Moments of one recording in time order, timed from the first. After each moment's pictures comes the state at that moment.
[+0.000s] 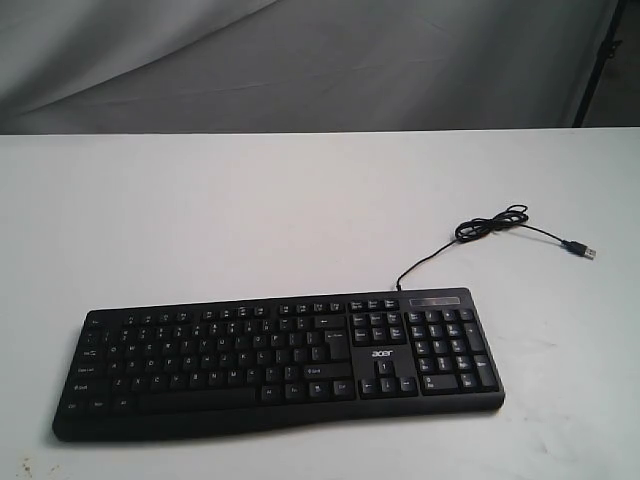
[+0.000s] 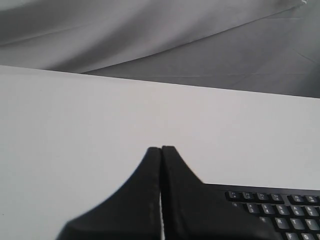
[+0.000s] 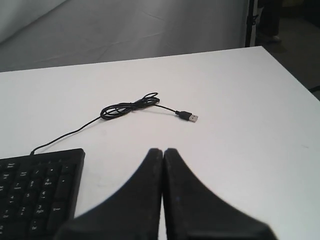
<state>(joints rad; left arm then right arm) 0.01 0.00 0.00 0.02 0.28 -0.12 -0.06 0.05 -0.02 0.12 0.34 -0.03</state>
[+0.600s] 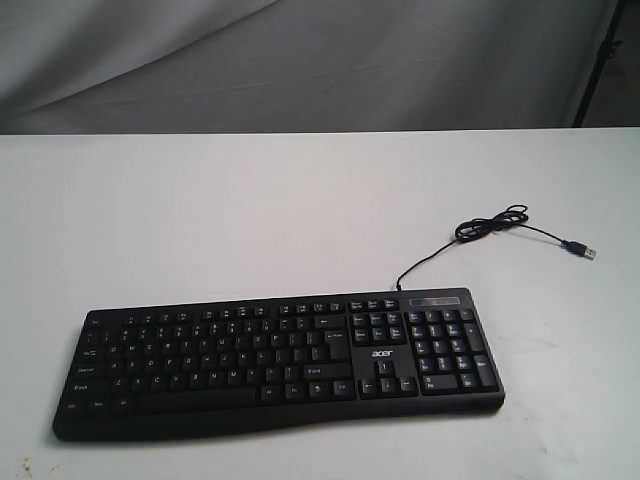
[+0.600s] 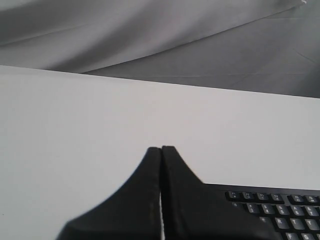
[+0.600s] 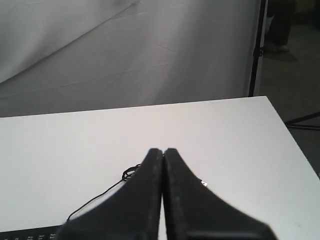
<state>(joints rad) 0.01 0.00 0.00 0.02 0.28 -0.12 -0.06 0.49 -0.66 0.12 0.57 -0.02</state>
